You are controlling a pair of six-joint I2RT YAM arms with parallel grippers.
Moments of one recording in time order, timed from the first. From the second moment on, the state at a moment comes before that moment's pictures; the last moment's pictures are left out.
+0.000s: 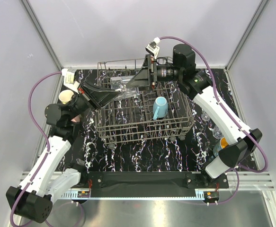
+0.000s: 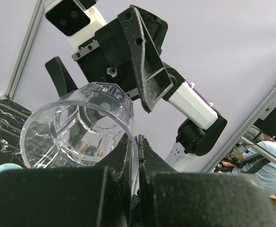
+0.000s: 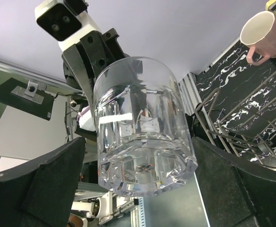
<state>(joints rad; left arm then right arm) -0.29 0.89 0.84 0.70 0.78 -1.07 0.59 1.59 1.79 -0.31 -0.96 0.89</state>
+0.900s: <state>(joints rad) -0.29 0.83 0.91 0.27 0.70 -0.84 0.57 1.66 1.94 -0.58 -0.92 0.74</state>
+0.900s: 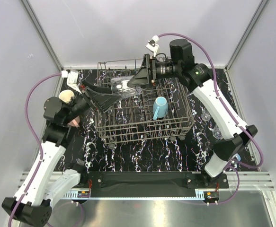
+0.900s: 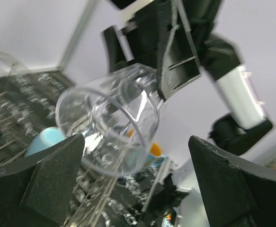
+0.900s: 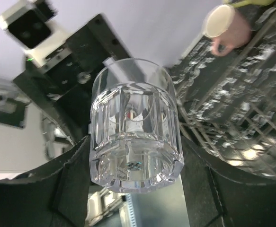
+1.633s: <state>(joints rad) -0.28 0.69 1.05 -0.55 0.12 -0.41 0.59 1.89 2.02 -1.32 -0.07 0.27</state>
